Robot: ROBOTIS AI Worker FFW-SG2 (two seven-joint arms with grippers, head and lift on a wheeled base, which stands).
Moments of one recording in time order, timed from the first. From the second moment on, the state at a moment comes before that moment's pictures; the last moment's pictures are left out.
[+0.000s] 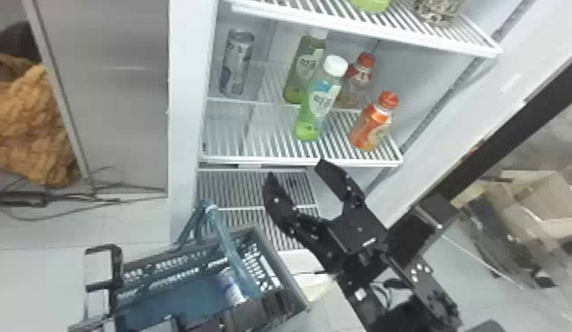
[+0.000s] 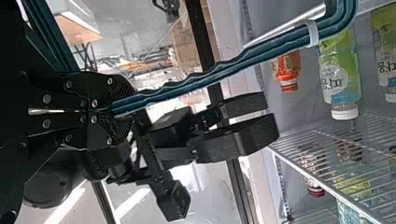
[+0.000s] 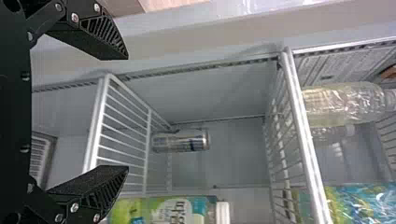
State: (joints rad) left arm 0.37 0.24 -0.30 -1.96 1.20 0.92 -0.60; right arm 0.71 -0.23 -0.02 -2.41 -0.26 0.18 0.21
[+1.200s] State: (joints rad) left arm 0.37 0.24 -0.30 -1.96 1.22 0.90 -0.60; right arm 0.33 -0.27 0.09 -2.06 -0.25 0.06 0.20
